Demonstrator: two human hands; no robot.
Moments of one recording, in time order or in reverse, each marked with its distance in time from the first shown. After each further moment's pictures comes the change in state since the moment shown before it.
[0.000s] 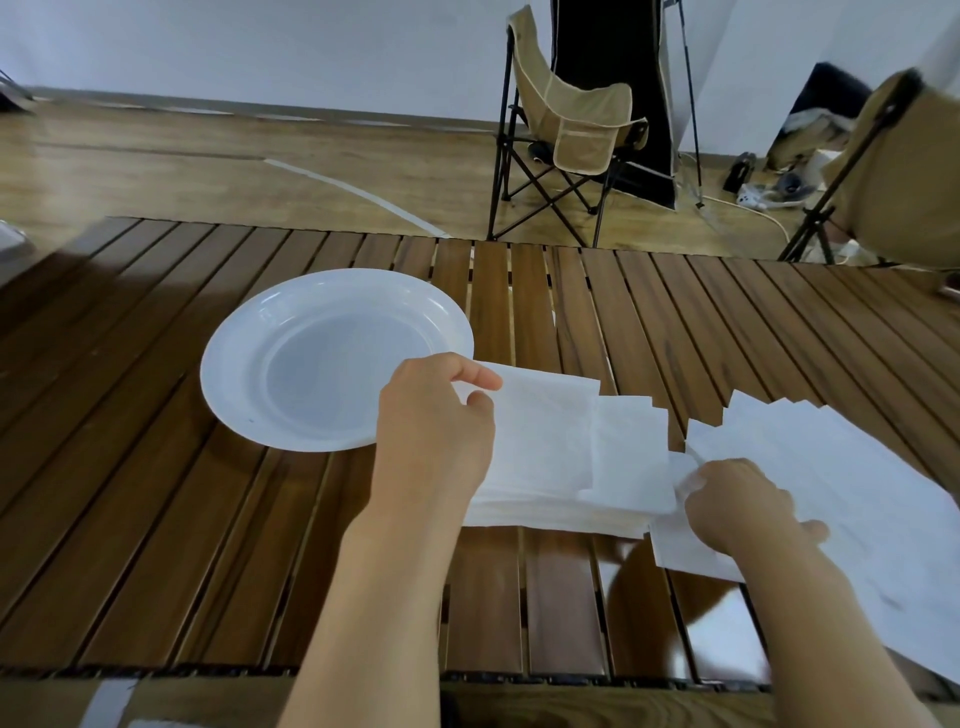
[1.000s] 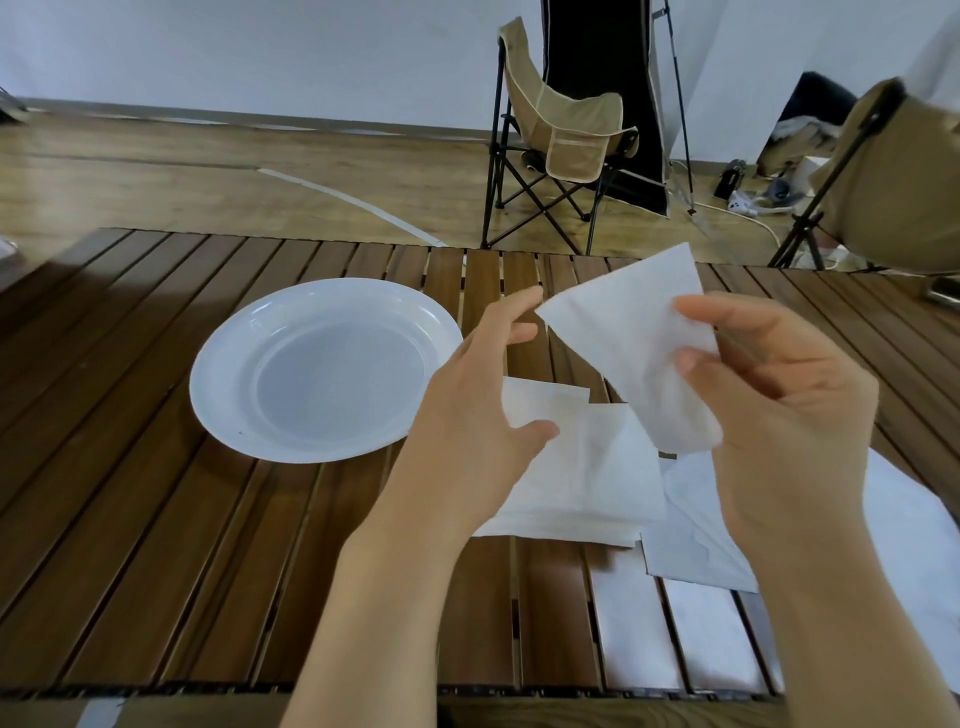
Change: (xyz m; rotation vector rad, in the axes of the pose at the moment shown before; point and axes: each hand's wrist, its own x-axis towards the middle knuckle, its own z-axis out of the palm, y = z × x) left_hand -0.006 0.010 0.003 -0.107 -0.190 0.386; right_hand -0.052 -0.014 -0.054 1.319 0.329 -0.983
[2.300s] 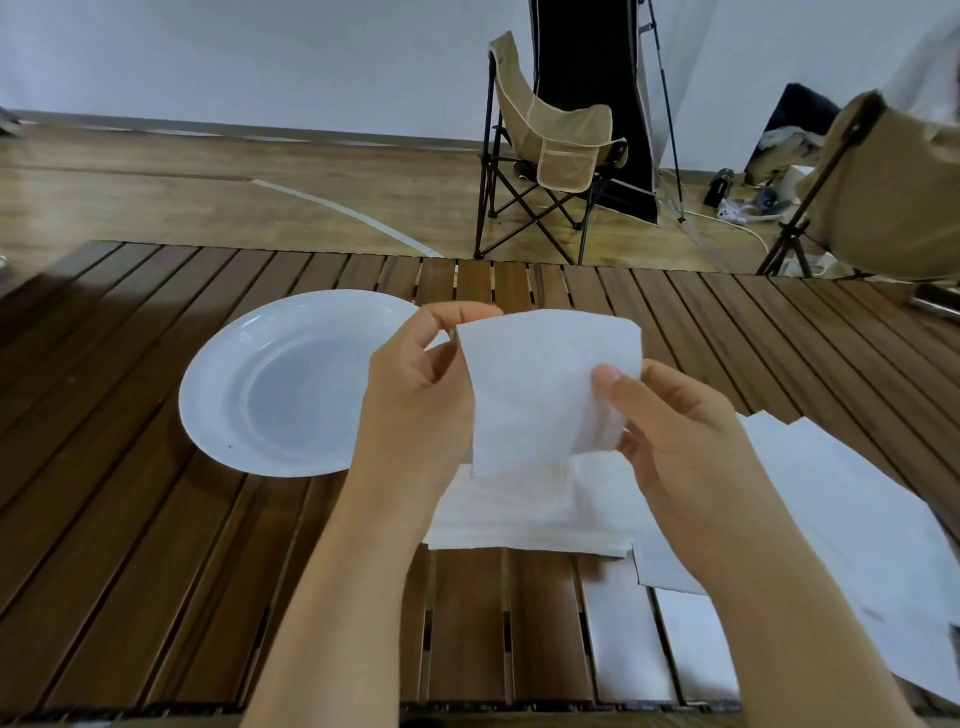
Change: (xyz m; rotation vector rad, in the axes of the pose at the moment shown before) left_hand 0.004 0.015 -0.017 -0.518 0.238 -0.234; right_hand -0.007 0.003 0.015 0.039 -0.231 0.554
